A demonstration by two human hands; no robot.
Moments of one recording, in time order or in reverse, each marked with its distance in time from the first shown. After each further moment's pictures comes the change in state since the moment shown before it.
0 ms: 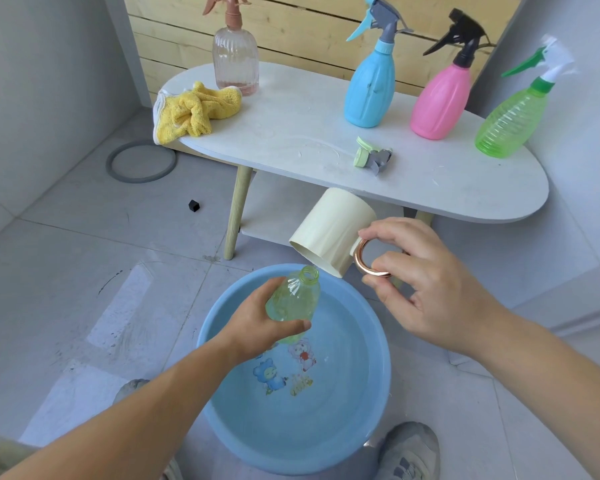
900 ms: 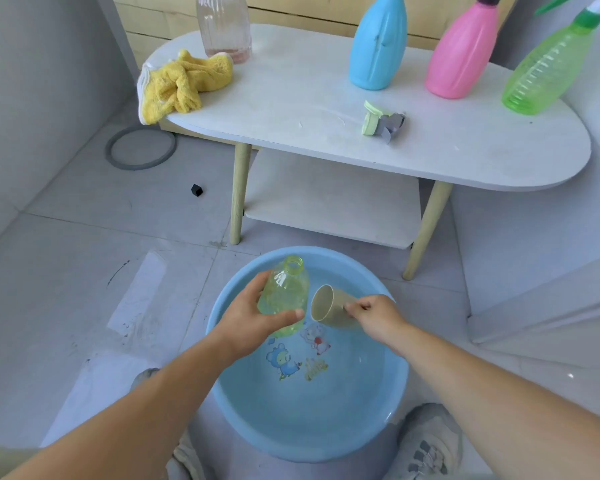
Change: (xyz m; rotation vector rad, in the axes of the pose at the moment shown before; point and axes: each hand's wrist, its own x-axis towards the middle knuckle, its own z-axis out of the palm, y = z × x) left_hand -0.005 -0.021 -0.010 -0.041 0.025 -0.069; right_hand -0.071 0.056 0.196 0.532 -0.409 1.252
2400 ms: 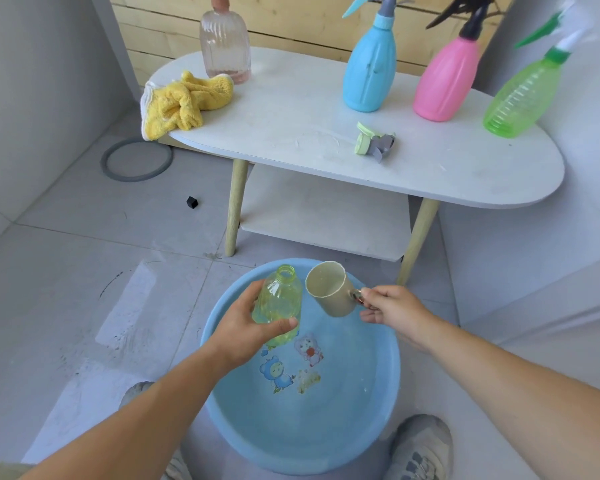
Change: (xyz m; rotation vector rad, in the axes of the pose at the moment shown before) left_hand -0.003 0.005 -0.002 -0.098 -0.003 0.027; right_hand -0.021 -0.020 -0.053 0.458 -0.025 -0.065
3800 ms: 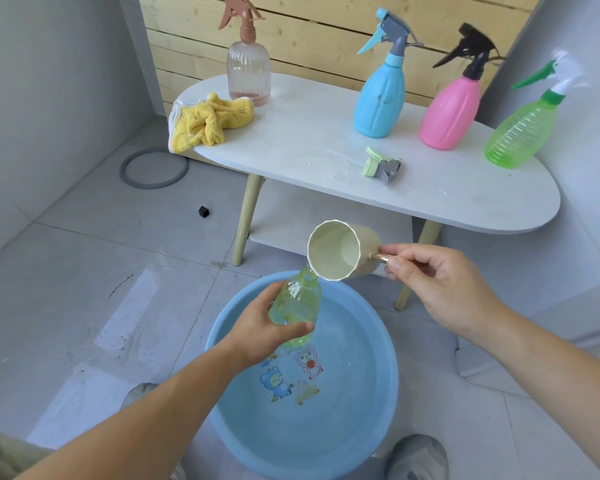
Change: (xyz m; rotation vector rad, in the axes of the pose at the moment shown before) left_hand 0.002 0.016 0.008 0.083 0.012 0.074; right_hand -0.097 -0.118 -0.025 -0.317 0.055 -0.572
